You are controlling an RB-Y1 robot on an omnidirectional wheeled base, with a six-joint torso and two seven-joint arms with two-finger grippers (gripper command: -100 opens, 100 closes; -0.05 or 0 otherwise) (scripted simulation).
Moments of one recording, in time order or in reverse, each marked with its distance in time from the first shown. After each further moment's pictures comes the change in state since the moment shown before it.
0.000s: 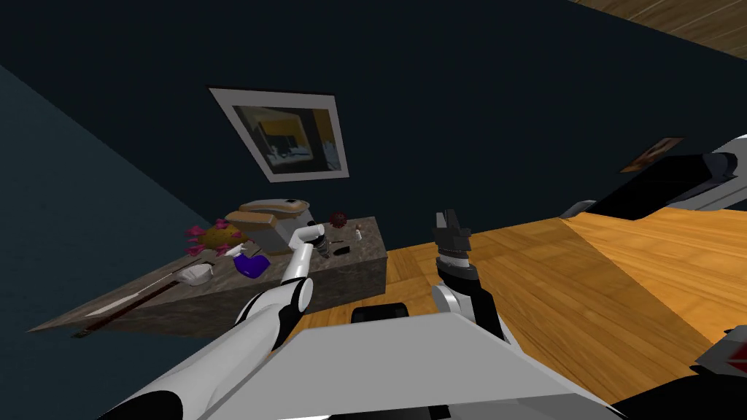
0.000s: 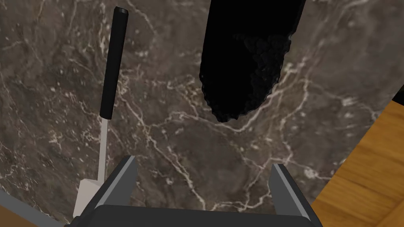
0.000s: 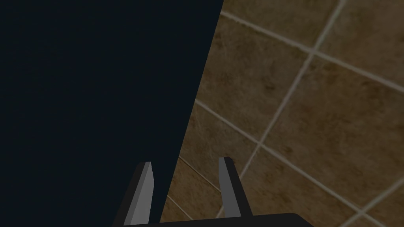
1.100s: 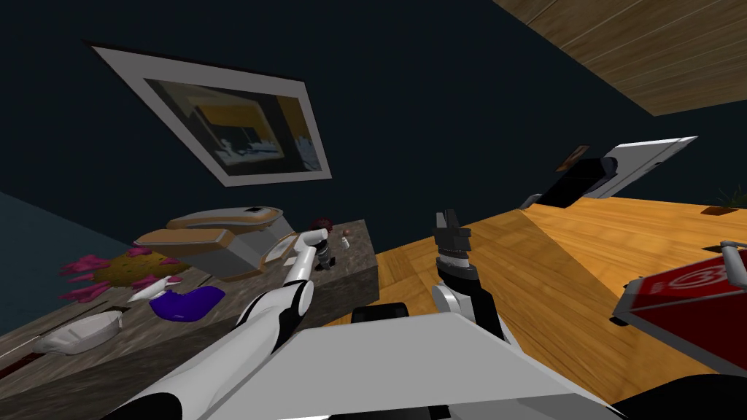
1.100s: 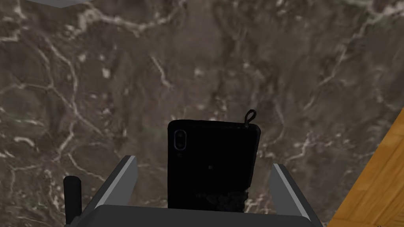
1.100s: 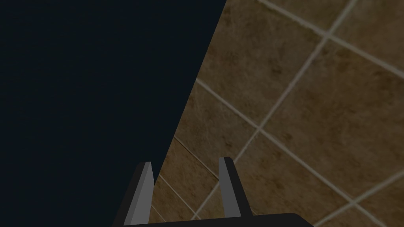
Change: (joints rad) left arm 0.020 -0.009 -0.045 0.095 0.023 0.130 0.028; right arm 0.000 0.000 0.000 0.000 0.000 0.000 0.000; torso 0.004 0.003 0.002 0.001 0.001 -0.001
